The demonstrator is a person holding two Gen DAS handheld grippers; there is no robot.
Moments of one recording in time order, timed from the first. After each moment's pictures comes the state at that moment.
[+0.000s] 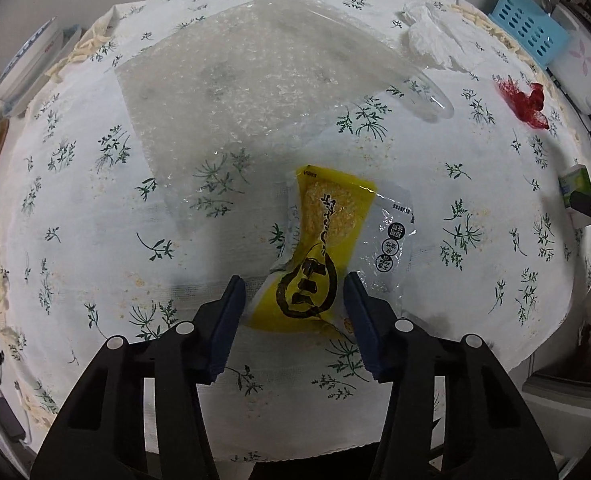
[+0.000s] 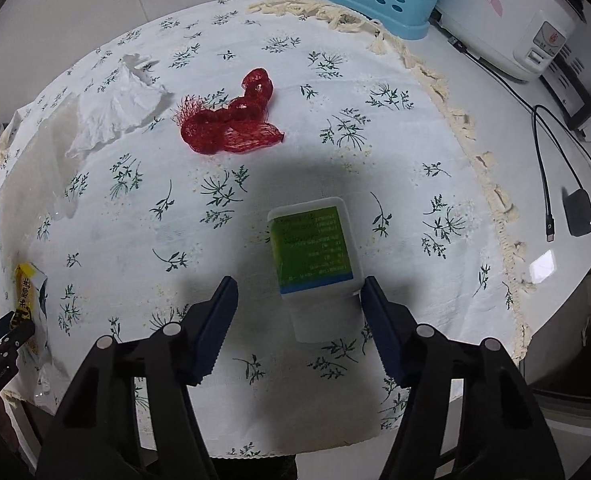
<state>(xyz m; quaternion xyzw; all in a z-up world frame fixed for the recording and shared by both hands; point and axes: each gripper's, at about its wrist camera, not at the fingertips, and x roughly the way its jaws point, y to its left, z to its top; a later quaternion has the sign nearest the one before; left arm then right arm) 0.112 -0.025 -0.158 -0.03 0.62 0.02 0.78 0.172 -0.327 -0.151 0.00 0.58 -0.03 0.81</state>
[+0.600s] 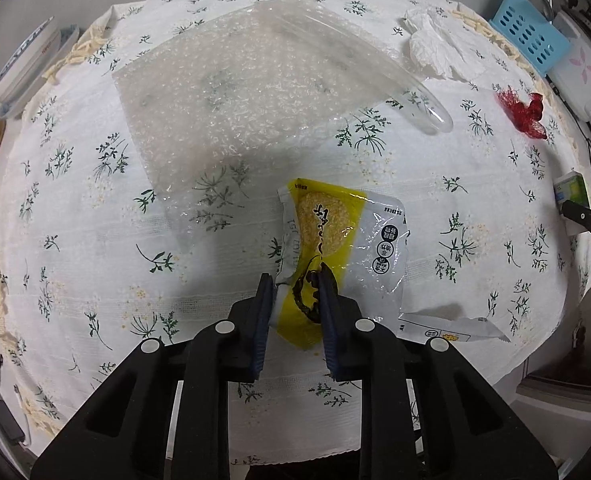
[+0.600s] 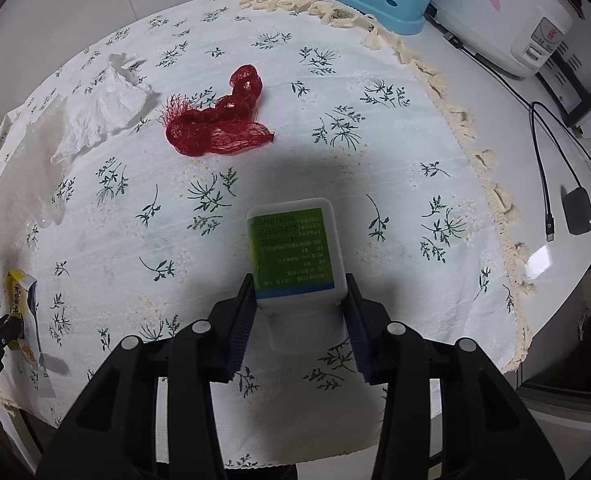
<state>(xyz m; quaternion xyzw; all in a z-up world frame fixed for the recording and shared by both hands) 0.125 -0.026 -0.156 -0.04 0.62 0.01 0.78 0.176 -0.329 -0.156 0.00 0.58 -0.04 0.81</state>
